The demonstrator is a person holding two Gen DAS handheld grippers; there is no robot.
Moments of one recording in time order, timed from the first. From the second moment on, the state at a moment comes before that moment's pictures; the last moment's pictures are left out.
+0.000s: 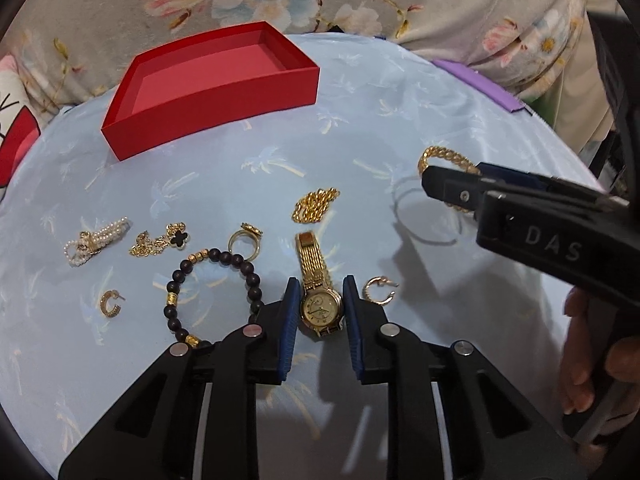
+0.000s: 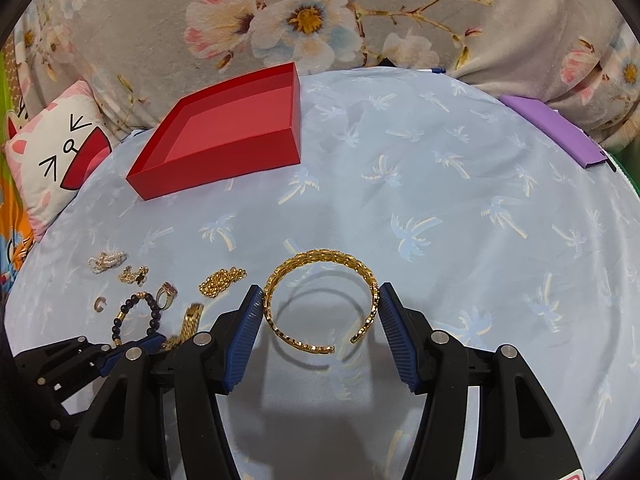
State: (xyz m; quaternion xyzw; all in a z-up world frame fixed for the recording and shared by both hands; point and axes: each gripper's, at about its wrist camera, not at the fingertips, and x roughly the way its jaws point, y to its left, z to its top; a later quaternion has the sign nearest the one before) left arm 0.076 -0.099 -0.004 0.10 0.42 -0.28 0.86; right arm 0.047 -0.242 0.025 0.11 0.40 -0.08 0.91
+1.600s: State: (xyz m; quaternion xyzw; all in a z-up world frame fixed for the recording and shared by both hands) left arm 0.472 -0.091 0.033 0.06 0.40 -0.14 0.90; right arm 0.445 -0.219 0.034 0.00 0.47 -0.01 0.88
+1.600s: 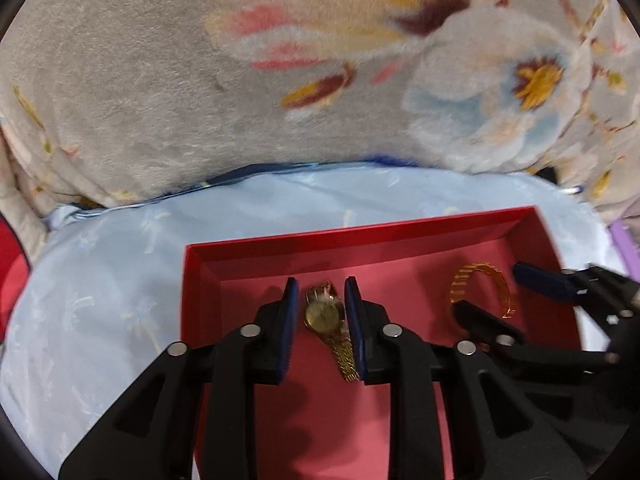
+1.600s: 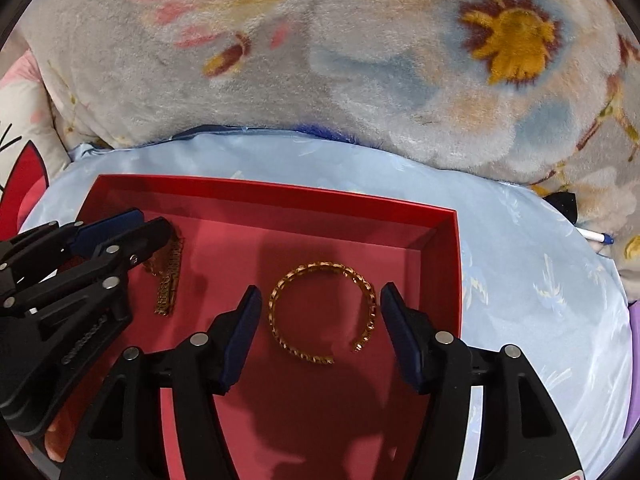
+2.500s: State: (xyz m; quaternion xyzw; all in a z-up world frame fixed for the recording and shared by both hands) left arm 0.261 0.044 0.077 0.03 0.38 -0.13 0.91; right arm 0.171 -0.232 0.067 0.04 0.42 0.01 0.91
